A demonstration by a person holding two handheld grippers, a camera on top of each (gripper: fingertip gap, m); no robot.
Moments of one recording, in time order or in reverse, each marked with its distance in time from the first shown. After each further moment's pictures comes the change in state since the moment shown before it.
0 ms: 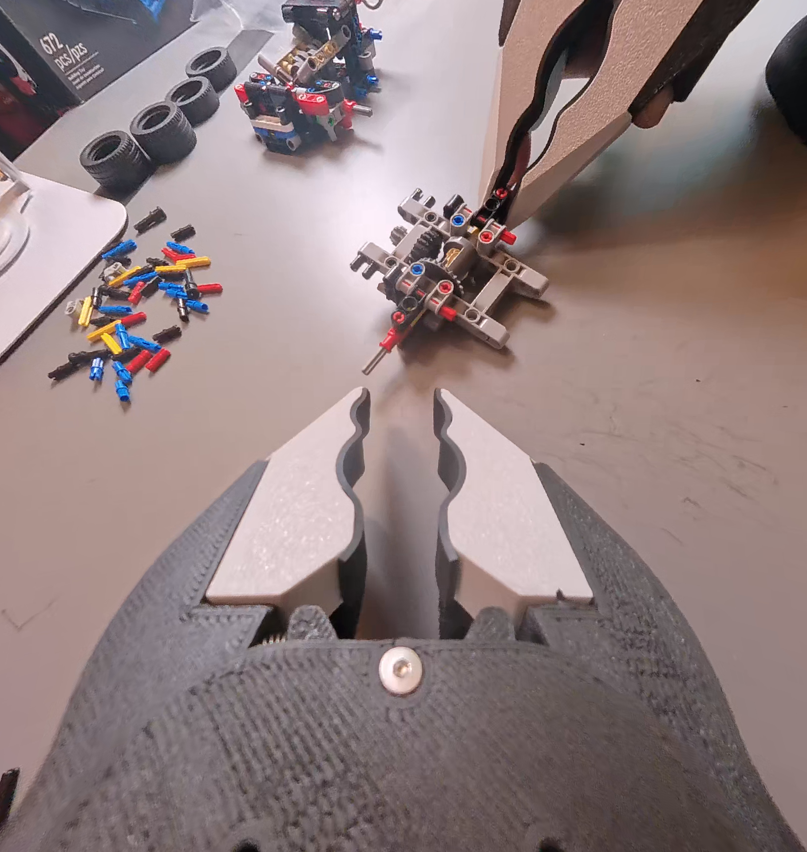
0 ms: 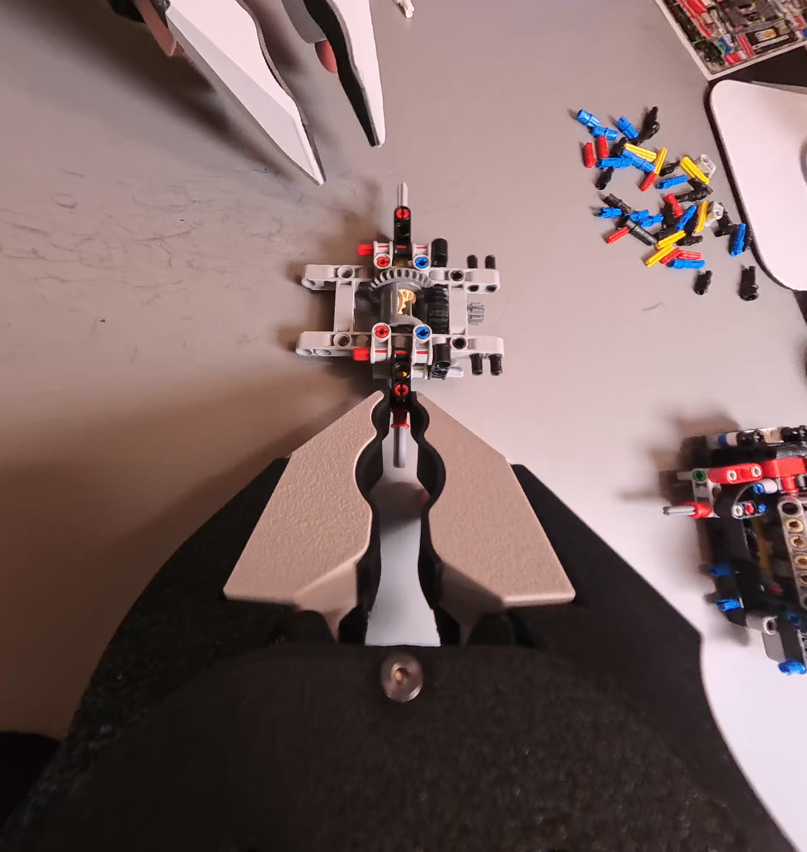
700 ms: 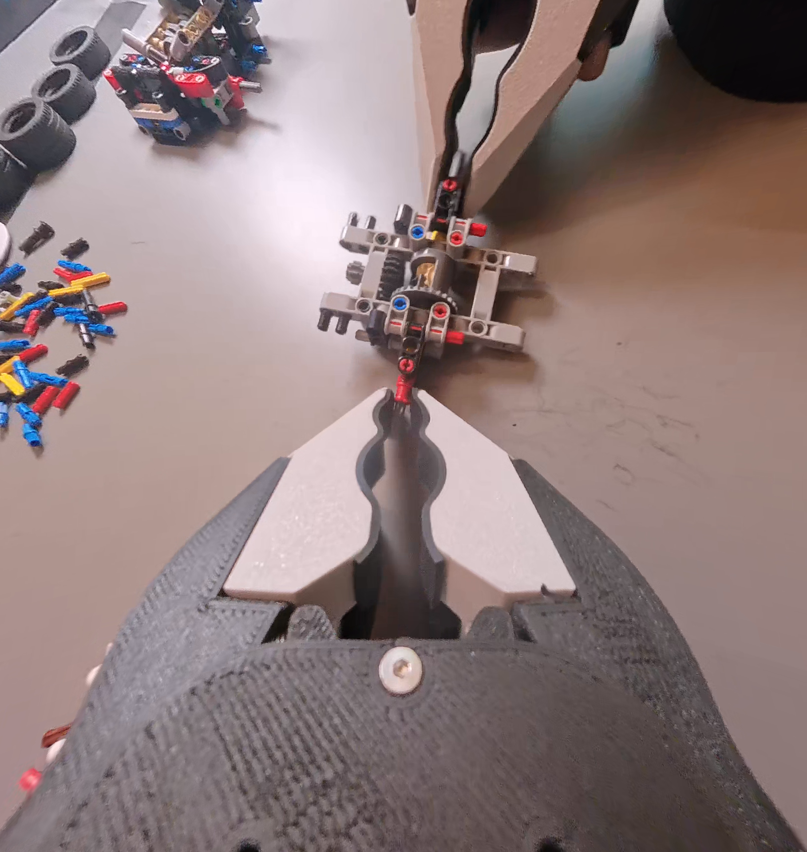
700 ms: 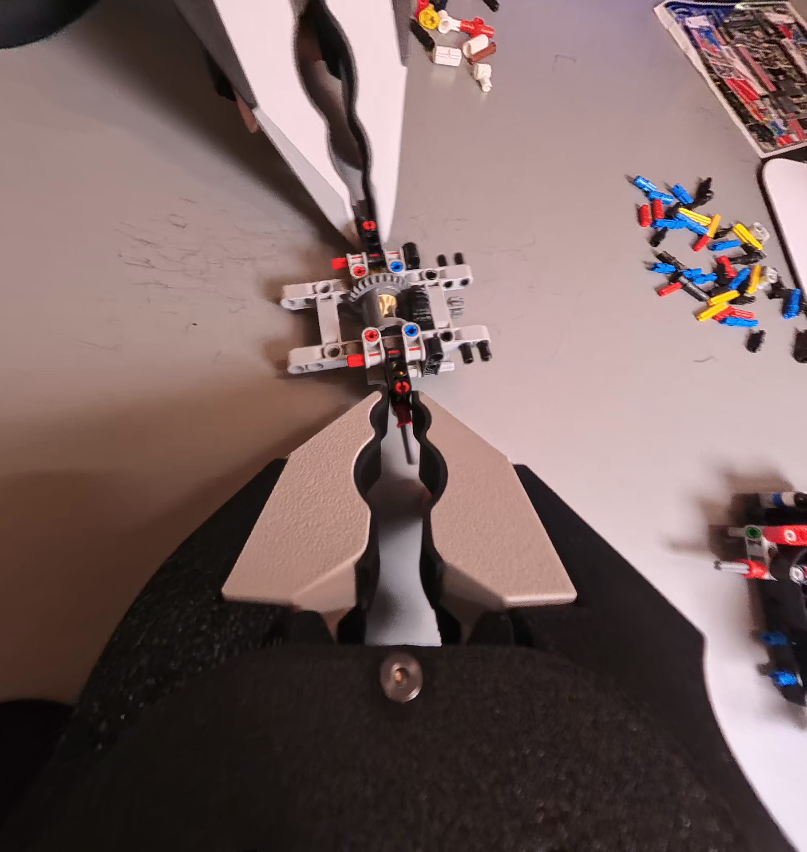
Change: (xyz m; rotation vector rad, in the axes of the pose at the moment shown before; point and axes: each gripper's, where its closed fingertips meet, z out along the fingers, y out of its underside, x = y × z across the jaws) left arm 0.034 0.005 0.004 -0.056 0.141 0.079; right arm -0.024 -0.010 -0.002 0.100 -0.099 -0.055
